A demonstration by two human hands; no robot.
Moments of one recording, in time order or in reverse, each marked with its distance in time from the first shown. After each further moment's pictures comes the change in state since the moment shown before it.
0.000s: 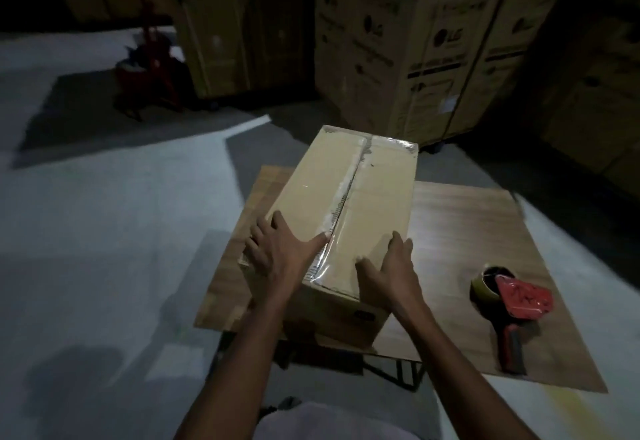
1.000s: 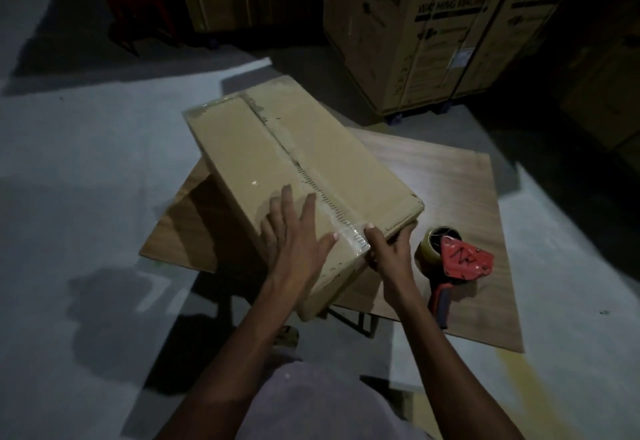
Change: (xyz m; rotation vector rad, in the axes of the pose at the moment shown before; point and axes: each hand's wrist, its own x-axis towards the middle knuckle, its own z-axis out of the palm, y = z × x) left_hand -0.153 0.100 0.056 0.040 -0.097 0.258; right_hand -0.002 0.148 -0.063 0.859 -0.068 0.075
